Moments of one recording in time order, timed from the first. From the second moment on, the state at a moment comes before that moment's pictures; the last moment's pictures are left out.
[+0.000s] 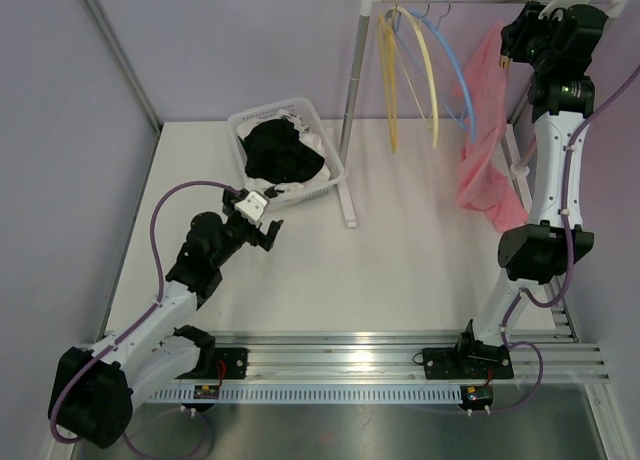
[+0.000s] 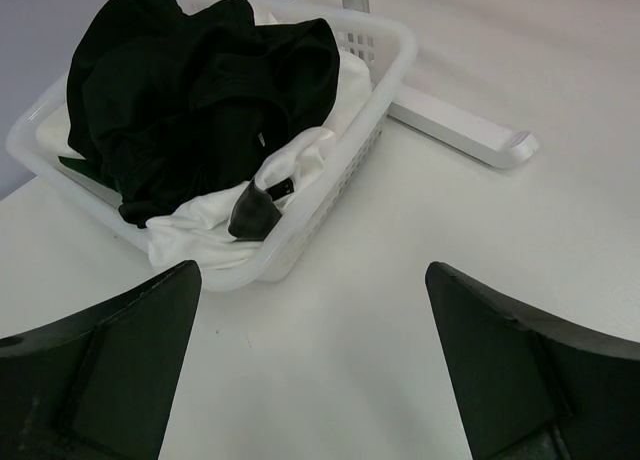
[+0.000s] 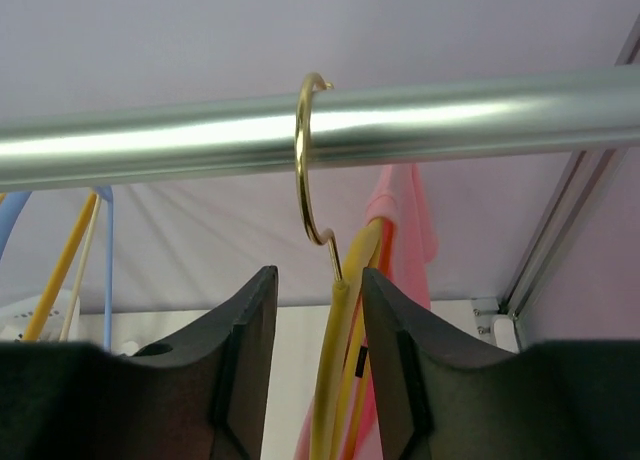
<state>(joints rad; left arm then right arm) -0.39 0.91 0.46 0.29 0.19 0.28 -0.17 1.91 2.32 -0.41 -0.20 0.11</state>
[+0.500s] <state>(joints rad) -0.39 0.91 0.46 0.28 0.20 0.28 -0.15 1.95 2.41 -0.52 -0.07 0.08</state>
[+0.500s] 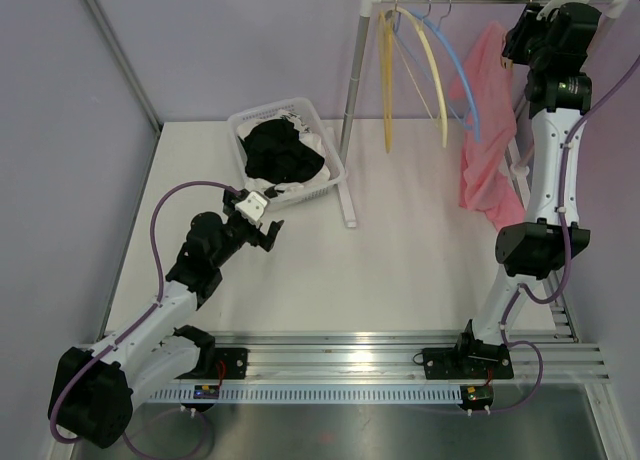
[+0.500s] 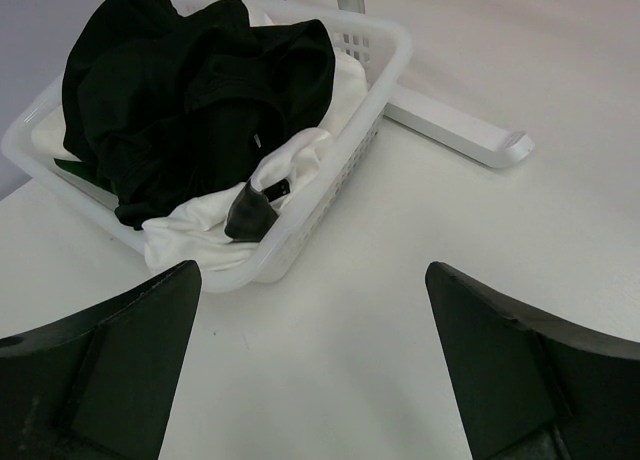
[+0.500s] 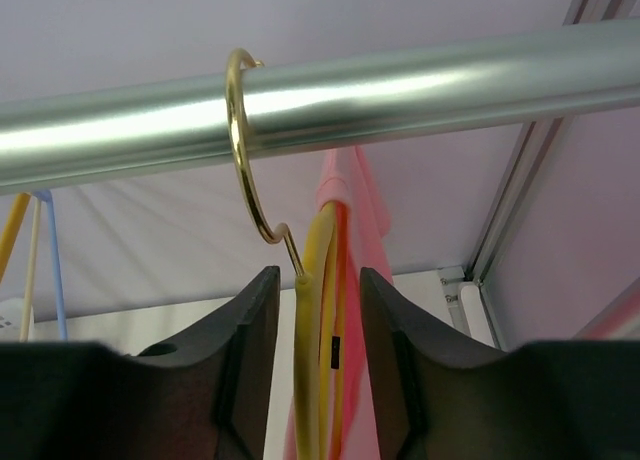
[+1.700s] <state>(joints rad) -0.39 0.92 0.46 0.28 0.20 0.28 -0.14 1.99 2.46 -0.58 -0.03 0.06</state>
